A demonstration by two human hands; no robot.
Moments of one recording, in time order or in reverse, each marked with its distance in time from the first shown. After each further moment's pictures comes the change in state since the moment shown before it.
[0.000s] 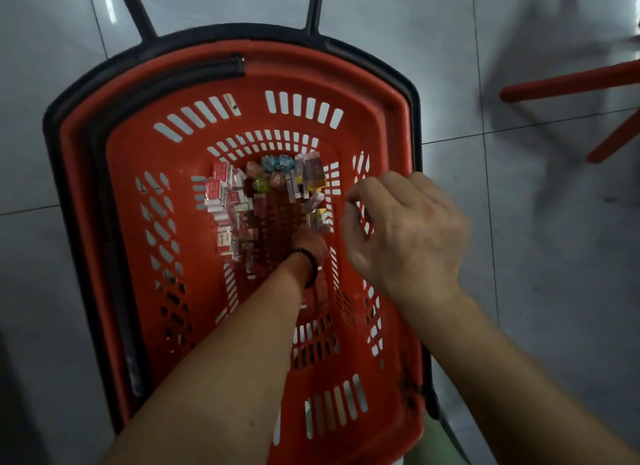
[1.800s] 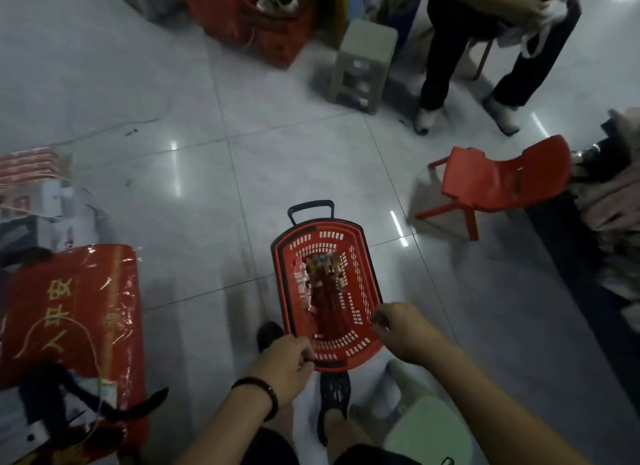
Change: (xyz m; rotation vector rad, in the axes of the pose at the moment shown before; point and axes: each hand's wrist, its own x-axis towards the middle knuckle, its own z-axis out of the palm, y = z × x) left_hand -0.675 0.117 -0.371 0.678 -0.164 0.480; right_hand -0.061 -0.192 -0.448 0.324 -0.897 0.440
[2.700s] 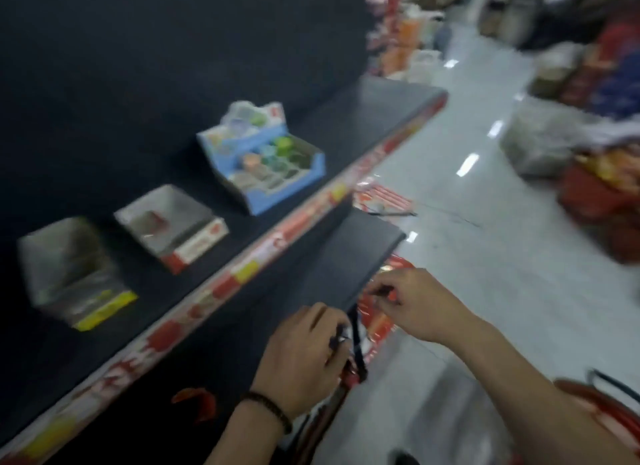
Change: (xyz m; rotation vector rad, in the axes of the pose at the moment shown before) left_hand -0.655 -0.269 -0.018 0.128 1.416 -0.208; right_hand -0.335 -0.601 0.289 -0.535 0.029 -1.253
